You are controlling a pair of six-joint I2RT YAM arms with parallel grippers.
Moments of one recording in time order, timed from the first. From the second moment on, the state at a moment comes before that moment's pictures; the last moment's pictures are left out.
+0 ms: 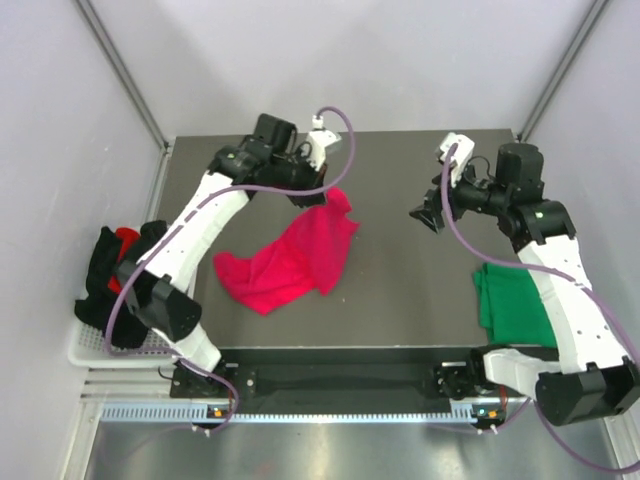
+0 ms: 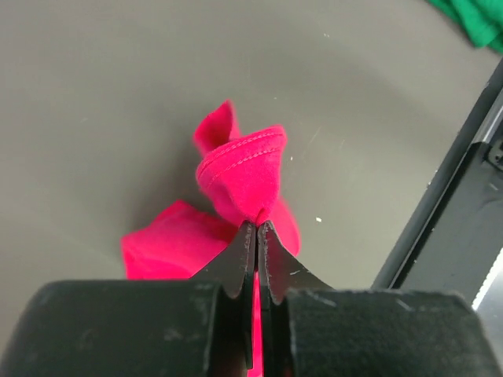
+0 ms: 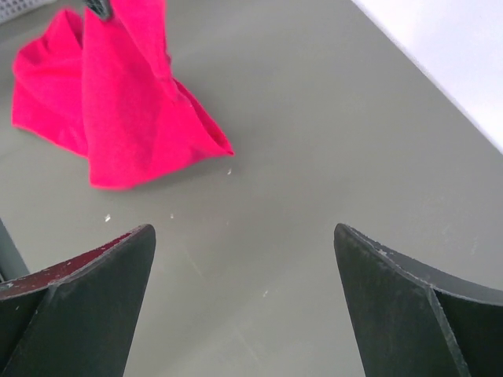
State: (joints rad) left arm -0.50 1.65 1.80 -0.92 0.49 0.22; right arm 0.17 1.12 1.29 -0.65 -0.66 -0.44
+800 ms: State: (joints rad) left arm -0.35 1.14 1.24 -0.79 0.29 0.22; right arm 0.27 1.82 1.51 -0.66 -0.65 -0.47
